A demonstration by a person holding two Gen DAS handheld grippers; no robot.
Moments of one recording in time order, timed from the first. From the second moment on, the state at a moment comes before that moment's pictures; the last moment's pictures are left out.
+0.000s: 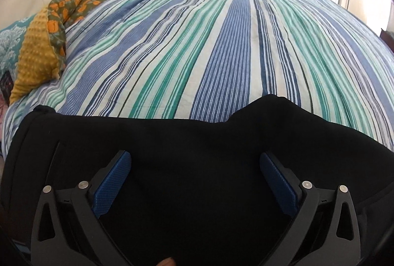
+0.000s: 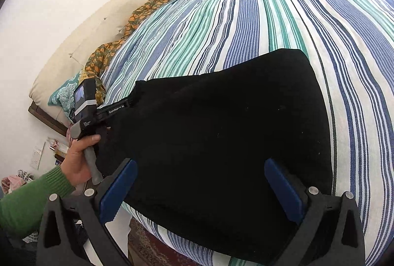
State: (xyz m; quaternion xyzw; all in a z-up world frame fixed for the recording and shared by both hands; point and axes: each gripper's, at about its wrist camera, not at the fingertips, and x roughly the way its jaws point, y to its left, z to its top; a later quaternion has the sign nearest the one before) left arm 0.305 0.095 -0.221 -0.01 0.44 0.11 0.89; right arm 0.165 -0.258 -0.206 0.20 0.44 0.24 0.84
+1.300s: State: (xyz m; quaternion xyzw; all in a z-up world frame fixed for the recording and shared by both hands) left arm 0.298 0.090 -0.216 0.00 0.43 0.12 0.89; right arm 0.167 -0.253 -0.207 0.19 0.43 0.24 0.85
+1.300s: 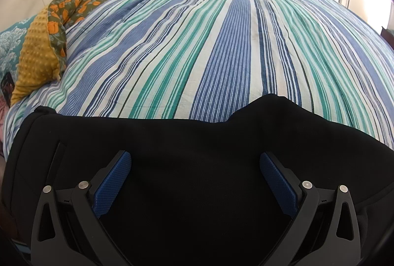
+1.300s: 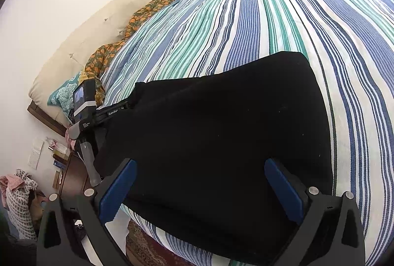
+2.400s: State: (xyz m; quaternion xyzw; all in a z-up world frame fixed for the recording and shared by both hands) left arm 0.298 0.088 -0.217 0.01 0.43 0.12 0.90; right arm 0.167 -0.251 -0.207 0.18 0.43 0.24 0.85
